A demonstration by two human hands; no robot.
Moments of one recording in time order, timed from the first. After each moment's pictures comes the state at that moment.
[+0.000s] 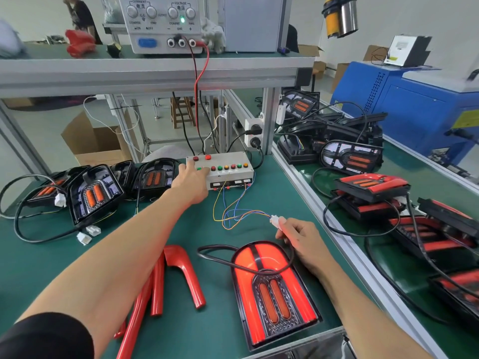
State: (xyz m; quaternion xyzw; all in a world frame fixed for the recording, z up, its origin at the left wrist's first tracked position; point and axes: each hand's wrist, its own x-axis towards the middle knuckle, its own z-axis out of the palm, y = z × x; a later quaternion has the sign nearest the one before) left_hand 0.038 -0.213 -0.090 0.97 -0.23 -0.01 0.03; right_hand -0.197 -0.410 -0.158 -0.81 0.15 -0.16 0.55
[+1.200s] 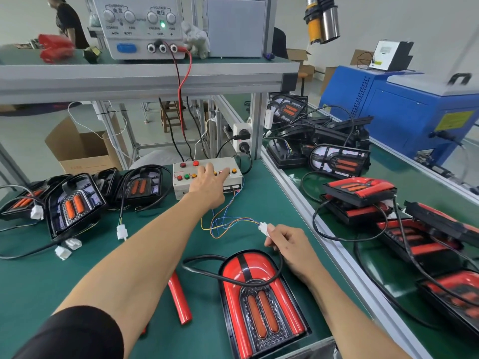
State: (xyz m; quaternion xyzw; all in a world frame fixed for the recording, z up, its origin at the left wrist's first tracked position) left_hand 0.031 -0.283 -0.101 0.96 -0.30 0.01 0.00; right_hand -0.196 -0.411 -0.160 -0.80 0.17 -0.14 0.56
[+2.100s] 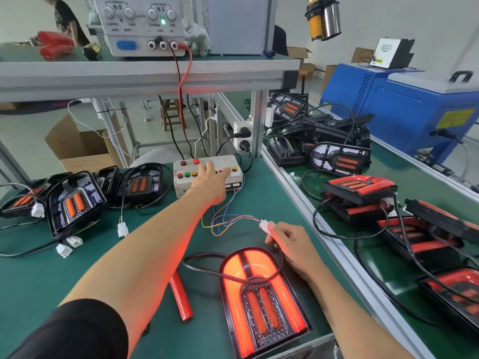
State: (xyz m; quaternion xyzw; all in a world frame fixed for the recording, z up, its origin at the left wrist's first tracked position) left_hand 0.037 -0.291 -0.104 0.96 -0.27 -0.02 -0.01; right_hand -0.194 -0.411 -0.160 -0.80 0.16 -0.16 0.56
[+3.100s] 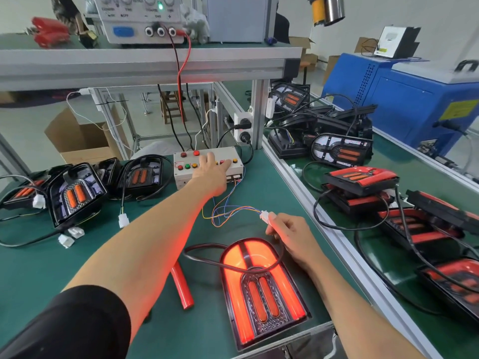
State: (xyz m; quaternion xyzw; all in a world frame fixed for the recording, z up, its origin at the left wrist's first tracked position) left_hand 0.030 -0.291 -0.098 0.96 -0.28 -0.02 -0.02; right_hand -0.194 -0.413 -0.162 -0.80 0.15 -0.16 0.56
